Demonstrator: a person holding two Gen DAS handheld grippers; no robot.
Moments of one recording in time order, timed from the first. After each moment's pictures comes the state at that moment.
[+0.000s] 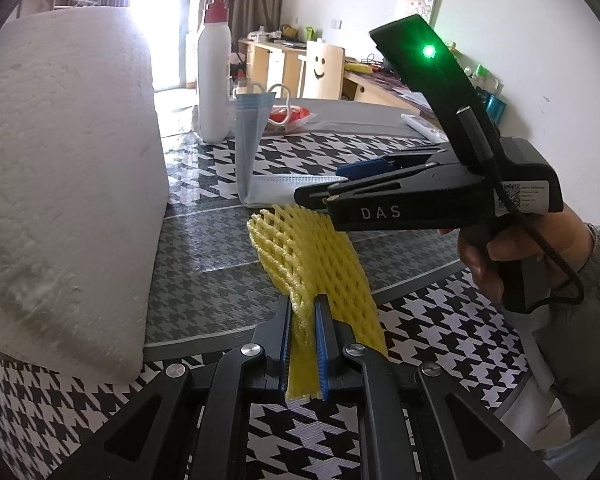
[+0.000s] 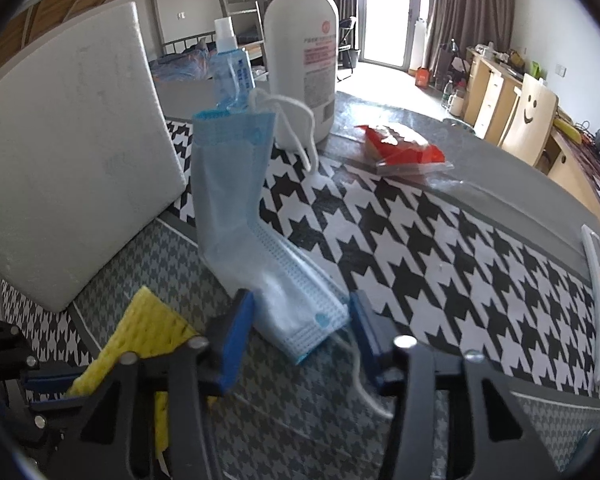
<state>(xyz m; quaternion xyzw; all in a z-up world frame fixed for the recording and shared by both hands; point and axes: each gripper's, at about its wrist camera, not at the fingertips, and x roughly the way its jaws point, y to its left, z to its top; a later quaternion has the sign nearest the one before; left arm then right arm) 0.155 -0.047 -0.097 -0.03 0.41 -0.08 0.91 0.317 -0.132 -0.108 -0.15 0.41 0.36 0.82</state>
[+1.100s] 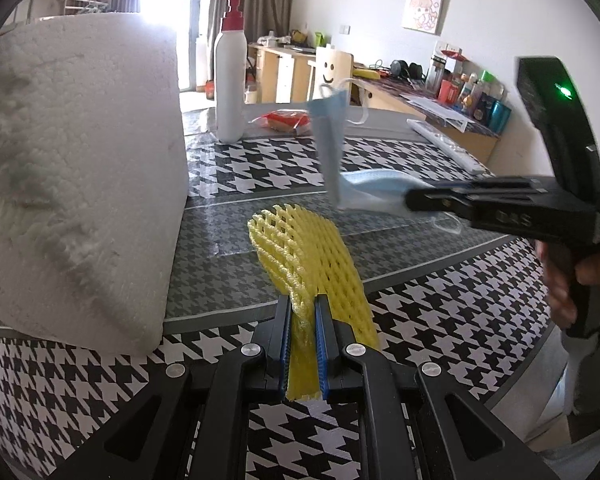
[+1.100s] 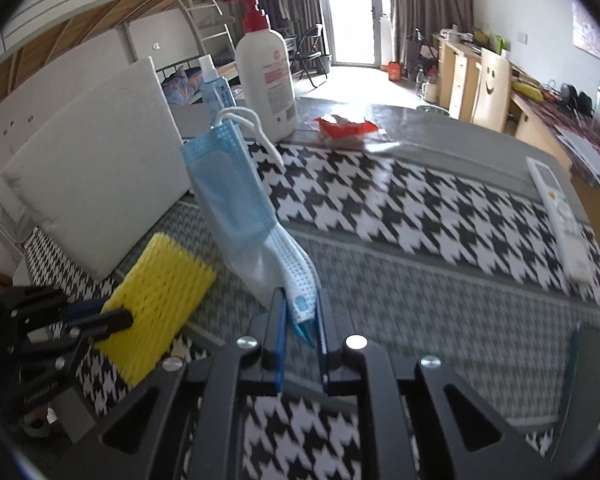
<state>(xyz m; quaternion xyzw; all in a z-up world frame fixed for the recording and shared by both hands) 0.128 -0.041 -0.094 -0.04 0.40 -0.07 0.91 0.259 -0.223 -0.086 -0.08 0.42 0.34 0.84</state>
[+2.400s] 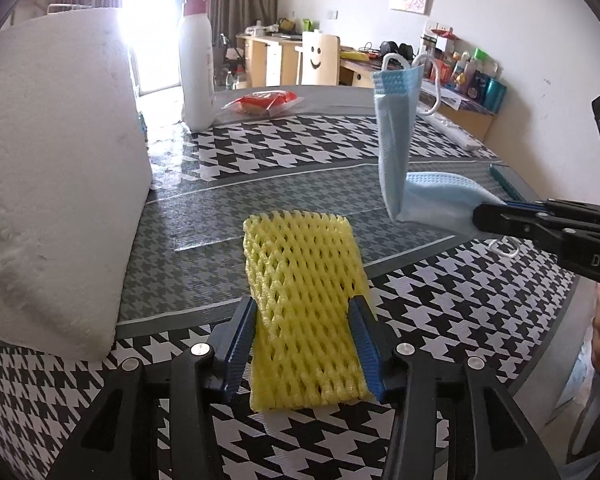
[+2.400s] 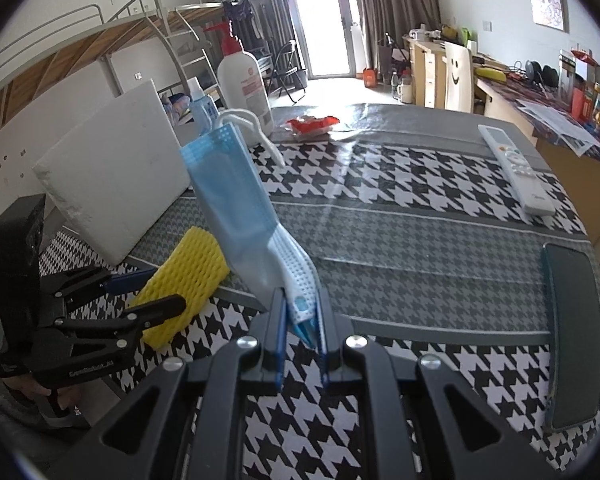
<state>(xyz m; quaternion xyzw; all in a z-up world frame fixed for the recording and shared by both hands) 0.149 -0.071 -0.109 -0.01 0.42 -0.07 0.90 0.222 -0.271 -0.083 -0.03 0.40 0.31 0.86</state>
